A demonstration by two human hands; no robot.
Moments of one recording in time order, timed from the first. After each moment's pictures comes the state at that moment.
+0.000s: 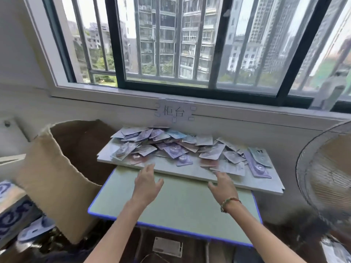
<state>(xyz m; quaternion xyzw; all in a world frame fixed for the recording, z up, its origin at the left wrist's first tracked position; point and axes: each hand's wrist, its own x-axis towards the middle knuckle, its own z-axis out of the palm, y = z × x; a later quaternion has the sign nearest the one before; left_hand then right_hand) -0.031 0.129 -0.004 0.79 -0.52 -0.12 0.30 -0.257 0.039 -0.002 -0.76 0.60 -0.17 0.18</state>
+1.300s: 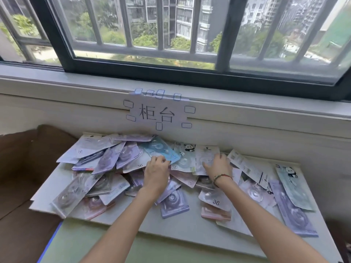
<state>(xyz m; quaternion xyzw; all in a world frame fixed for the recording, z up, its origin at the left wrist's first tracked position) 0.018 -0.208 -0.072 0.76 -0.62 0.03 0.19 -0.161 -0.301 -0.054 -0.71 0.68 -0.05 0.17</state>
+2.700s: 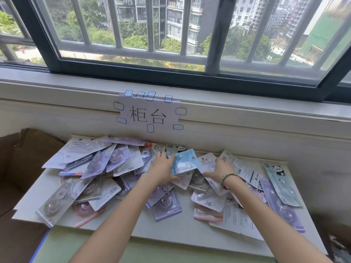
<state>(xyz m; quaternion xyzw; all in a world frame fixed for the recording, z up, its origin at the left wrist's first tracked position) 0.007 -0.251 -0.043 0.71 -0.68 -0.18 0.00 -0.197 -0.306 -0.035 -0.70 0.67 0.06 0.22</state>
